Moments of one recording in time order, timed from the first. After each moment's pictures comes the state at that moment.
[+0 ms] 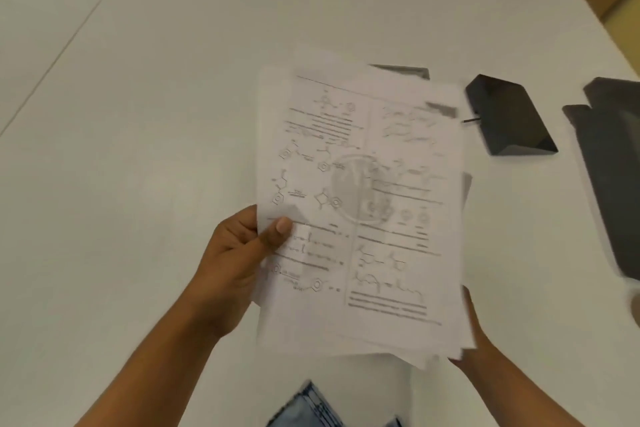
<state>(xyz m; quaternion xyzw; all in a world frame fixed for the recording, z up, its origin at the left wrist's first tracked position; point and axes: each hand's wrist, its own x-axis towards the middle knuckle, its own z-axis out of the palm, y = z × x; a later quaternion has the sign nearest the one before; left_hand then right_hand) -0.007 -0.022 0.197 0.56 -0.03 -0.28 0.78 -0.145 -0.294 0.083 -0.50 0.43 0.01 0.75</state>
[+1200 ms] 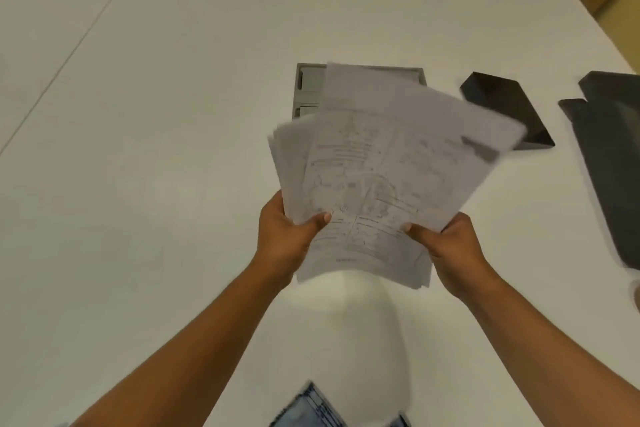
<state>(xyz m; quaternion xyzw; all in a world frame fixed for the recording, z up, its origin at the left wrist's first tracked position) 0.014 -0.081 0.135 0.69 0.02 -0.17 0.70 -0.079 -0.303 0.136 -0.65 0.22 -0.07 0.72</state>
